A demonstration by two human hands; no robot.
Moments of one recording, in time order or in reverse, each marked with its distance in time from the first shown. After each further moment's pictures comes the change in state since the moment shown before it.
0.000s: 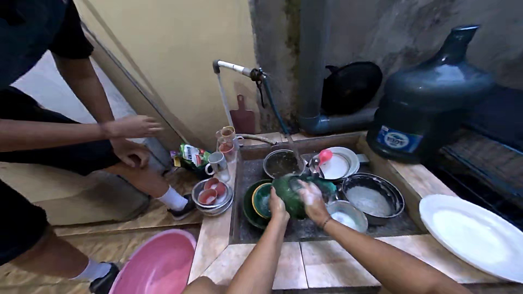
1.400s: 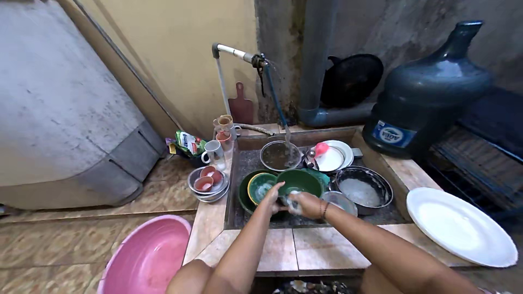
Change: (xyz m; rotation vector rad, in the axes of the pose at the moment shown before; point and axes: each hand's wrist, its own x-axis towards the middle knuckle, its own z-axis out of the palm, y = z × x) left_hand 0.022 -0.002 -0.027 0.165 -0.377 -0.528; right_hand -0.001 -0.022 -0.027 -0.246 -0.855 -0.153
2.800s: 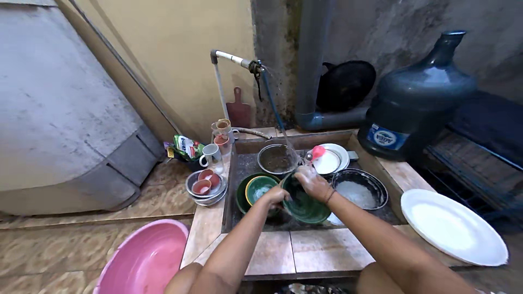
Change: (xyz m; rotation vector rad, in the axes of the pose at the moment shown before) left_hand -0.034 0.030 0.022 0.682 -0.149 0.110; right_hand 0.001 0.043 -0.032 -0.432 0.651 -0.218
